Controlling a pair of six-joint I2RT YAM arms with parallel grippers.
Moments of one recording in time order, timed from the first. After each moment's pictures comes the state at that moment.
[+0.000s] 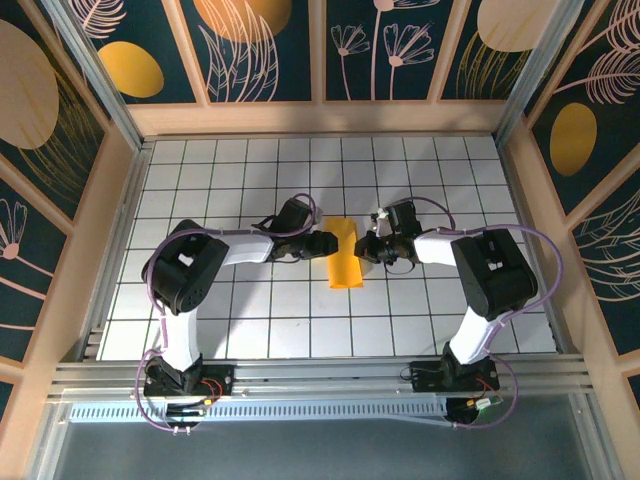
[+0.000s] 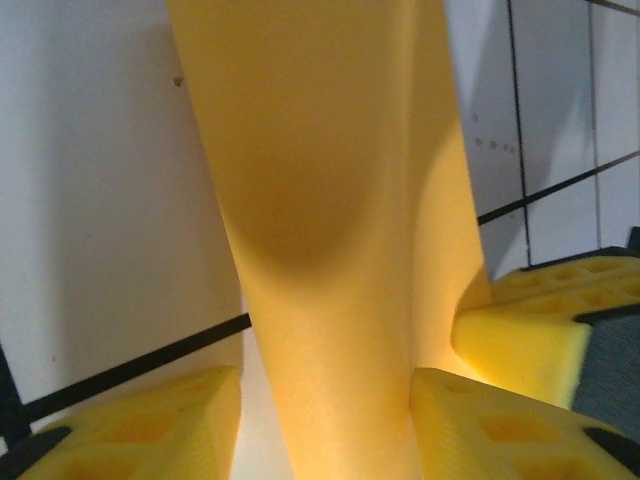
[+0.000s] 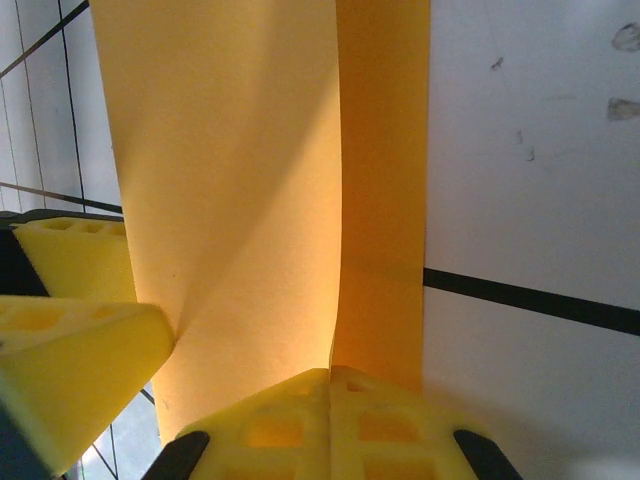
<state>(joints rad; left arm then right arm) -0.65 1.94 1.04 0.04 0.38 -0.74 0.38 1.74 0.77 0.01 -0.57 0.59</state>
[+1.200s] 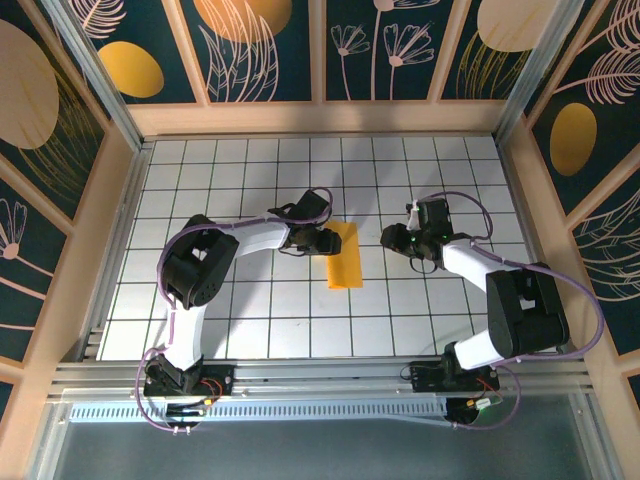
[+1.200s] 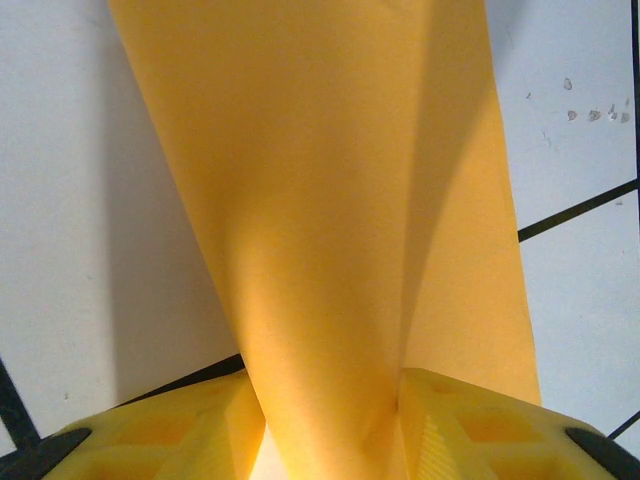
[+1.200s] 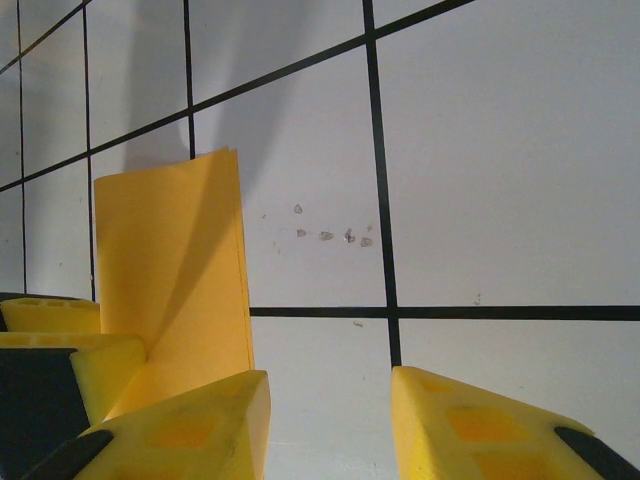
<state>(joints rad) -0.69 2.04 1.29 -0.31 0.25 -0.59 0.24 1.46 0.69 -0.11 -0.34 0.51</state>
